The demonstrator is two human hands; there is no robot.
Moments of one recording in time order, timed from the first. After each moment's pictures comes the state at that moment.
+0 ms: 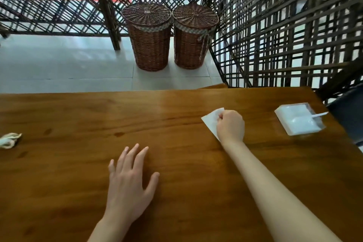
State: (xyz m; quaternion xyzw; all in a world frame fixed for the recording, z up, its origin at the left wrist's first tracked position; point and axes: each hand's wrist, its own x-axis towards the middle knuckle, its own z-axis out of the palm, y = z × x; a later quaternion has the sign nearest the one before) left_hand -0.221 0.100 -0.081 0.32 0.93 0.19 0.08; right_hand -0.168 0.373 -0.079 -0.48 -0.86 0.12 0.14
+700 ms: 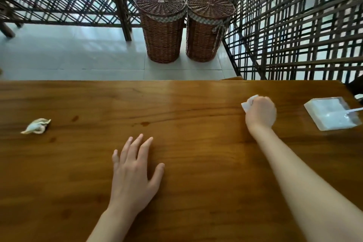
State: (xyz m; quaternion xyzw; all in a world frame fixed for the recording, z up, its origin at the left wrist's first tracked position) left_hand -0.251 0.062 -0.083 0.32 0.92 0.21 0.07; right_hand -0.181 0.378 -0.072 -0.53 -0.84 0.07 0.15
